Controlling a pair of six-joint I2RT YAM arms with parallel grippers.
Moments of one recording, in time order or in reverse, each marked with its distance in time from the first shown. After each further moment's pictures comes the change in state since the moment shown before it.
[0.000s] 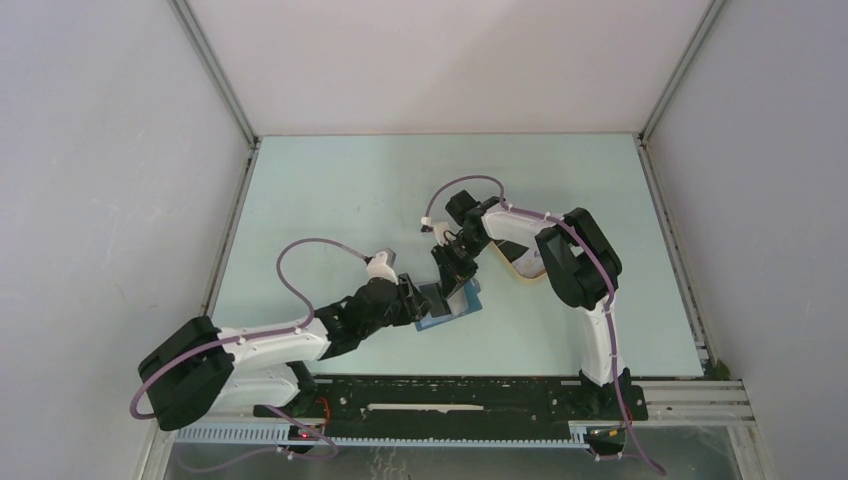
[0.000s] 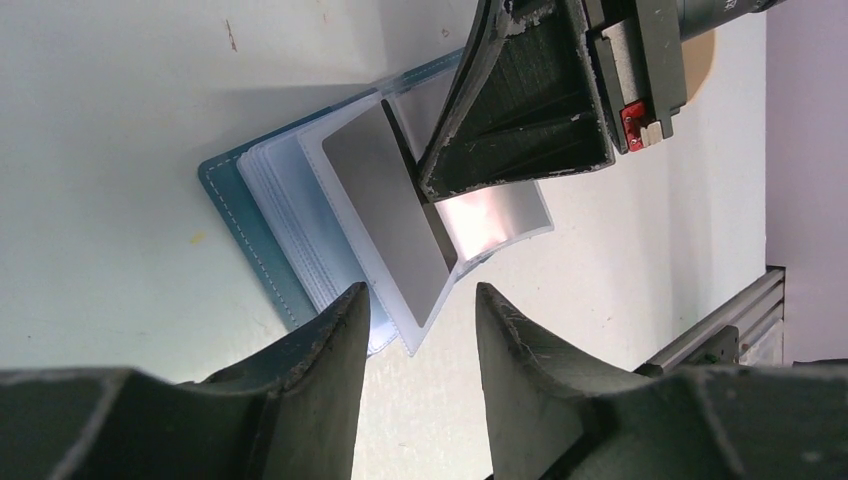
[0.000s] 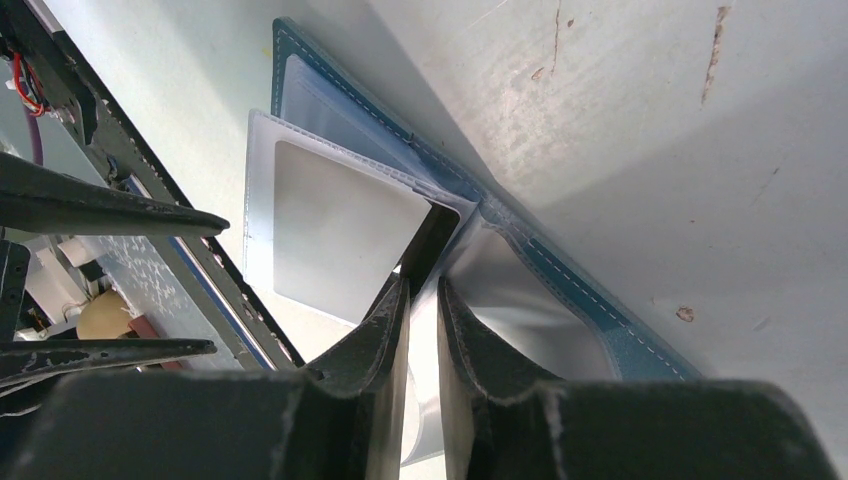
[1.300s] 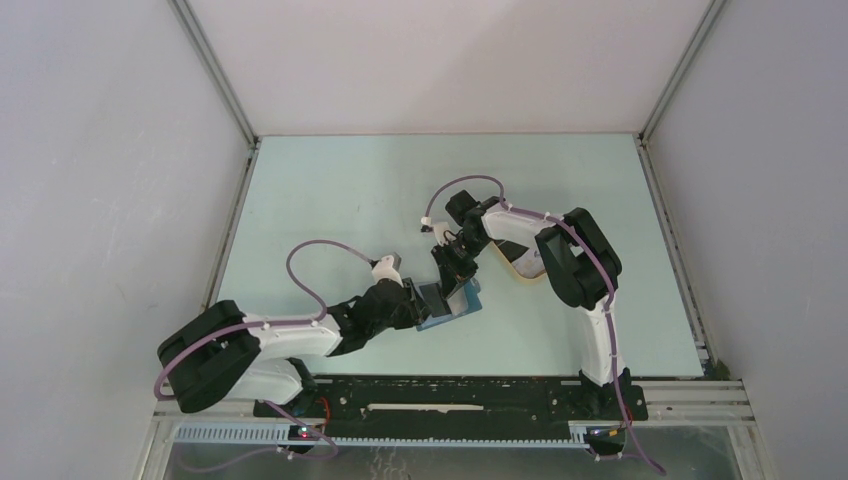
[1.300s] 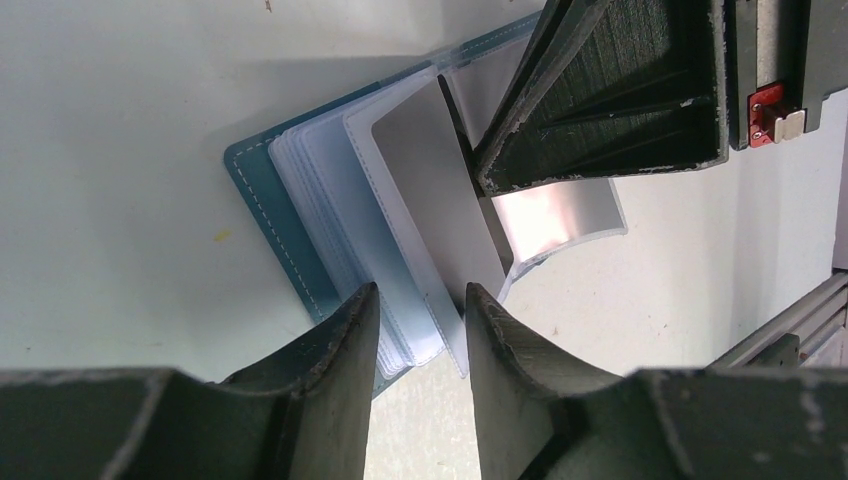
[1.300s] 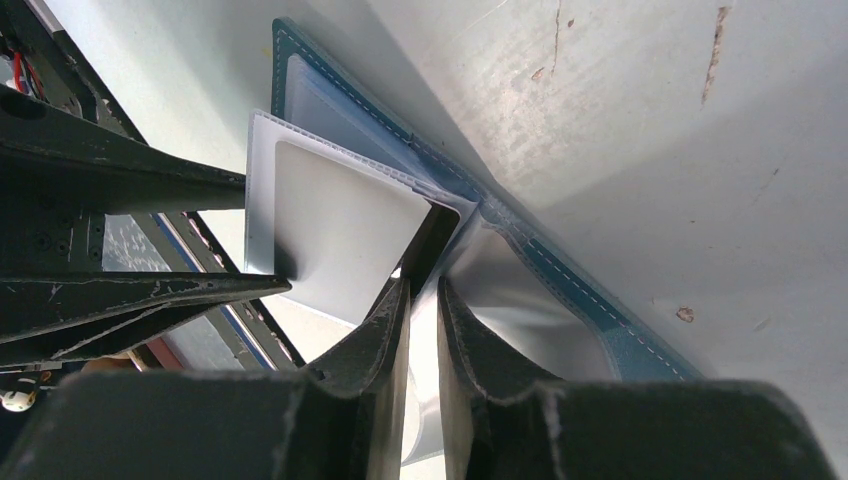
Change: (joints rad) left arm 0.002 0.135 0.002 0.050 0.005 0.000; right arm 0.000 0.001 0.002 -0.002 -0.002 -0.001
